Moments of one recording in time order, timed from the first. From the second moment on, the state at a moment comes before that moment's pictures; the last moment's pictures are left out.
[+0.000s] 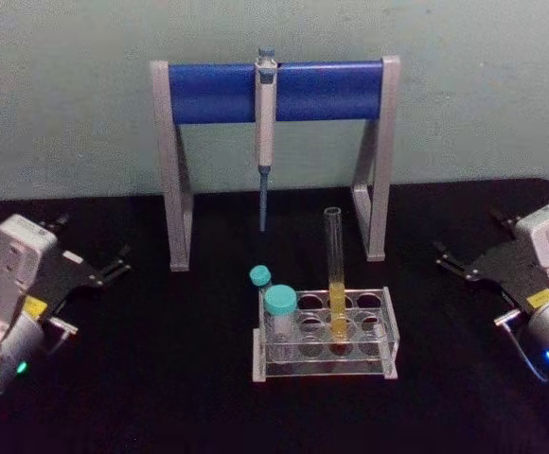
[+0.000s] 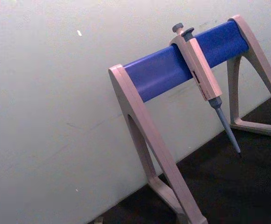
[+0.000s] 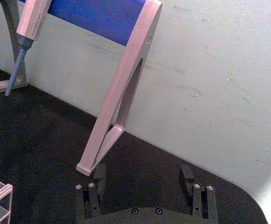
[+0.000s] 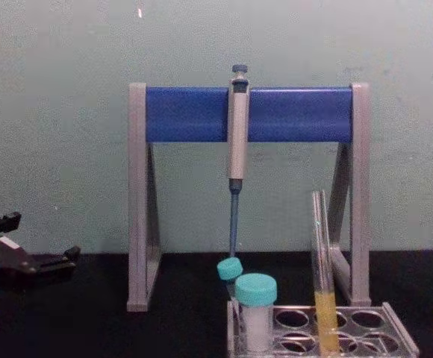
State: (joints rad) left arm -0.20 0.60 0.45 -1.41 -0.25 -0.12 0.03; right arm 0.20 0.60 -0.45 -1.41 0.25 -0.12 -0.03
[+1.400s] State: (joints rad) left arm -0.20 0.60 0.45 -1.41 -0.25 -0.12 0.03; right arm 0.20 0.60 -0.45 -1.41 0.25 -0.12 -0.03
